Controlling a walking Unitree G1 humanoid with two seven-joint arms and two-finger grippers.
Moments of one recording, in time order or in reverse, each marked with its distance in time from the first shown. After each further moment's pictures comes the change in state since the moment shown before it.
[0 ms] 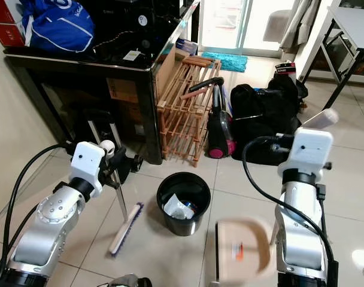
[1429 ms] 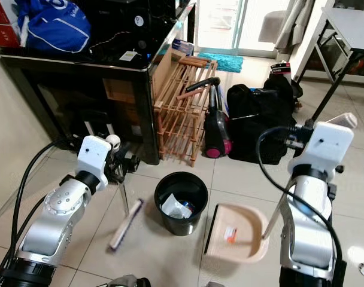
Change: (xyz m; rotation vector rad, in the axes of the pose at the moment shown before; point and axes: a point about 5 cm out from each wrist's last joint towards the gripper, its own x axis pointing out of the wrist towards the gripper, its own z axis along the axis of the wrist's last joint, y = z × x) left arm 0.014 -0.004 0.011 0.009 -0.029 -0.007; right arm 0.006 -0.014 0.018 0.073 0.047 -0.142
